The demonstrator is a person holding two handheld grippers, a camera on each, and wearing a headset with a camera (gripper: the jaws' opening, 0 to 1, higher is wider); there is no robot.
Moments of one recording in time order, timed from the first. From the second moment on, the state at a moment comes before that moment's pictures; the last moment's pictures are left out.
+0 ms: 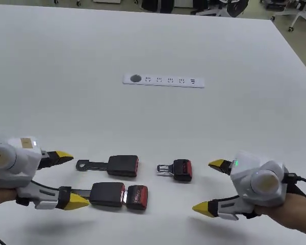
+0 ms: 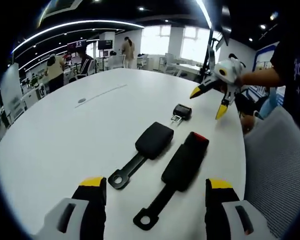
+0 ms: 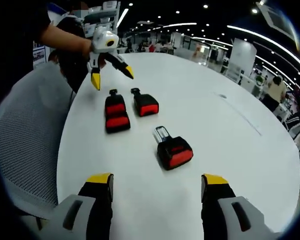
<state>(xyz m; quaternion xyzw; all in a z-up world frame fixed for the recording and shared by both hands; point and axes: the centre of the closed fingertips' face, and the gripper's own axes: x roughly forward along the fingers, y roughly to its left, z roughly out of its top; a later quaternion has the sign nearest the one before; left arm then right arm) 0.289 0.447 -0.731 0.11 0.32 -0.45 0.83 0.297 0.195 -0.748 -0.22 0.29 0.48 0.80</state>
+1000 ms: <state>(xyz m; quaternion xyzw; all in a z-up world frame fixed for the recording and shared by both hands) 0.274 0.447 -0.727 0.07 0.24 -0.41 0.88 0.277 0.212 -0.738 -0.12 0.23 0.43 0.86</state>
